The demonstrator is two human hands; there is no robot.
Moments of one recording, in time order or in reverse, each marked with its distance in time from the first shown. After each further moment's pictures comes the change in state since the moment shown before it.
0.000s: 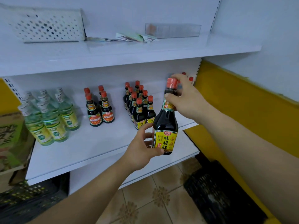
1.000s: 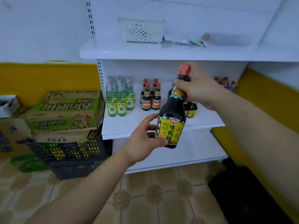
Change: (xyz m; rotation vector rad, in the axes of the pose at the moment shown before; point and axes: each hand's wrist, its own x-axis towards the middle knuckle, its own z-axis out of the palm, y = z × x) left_hand -0.252 0.039 -0.115 -0.052 0.192 0.018; right_hand -0.131 -0.178 0.115 0.106 -0.197 -0.081
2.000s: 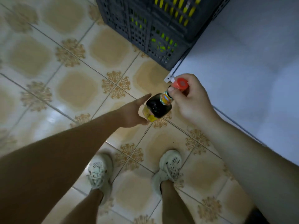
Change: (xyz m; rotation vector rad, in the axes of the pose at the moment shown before) left_hand 0.001 -0.644 -0.242 0.204 0.207 -0.901; right_hand 0.064 0.452 0.599 -0.080 -0.801 0.151
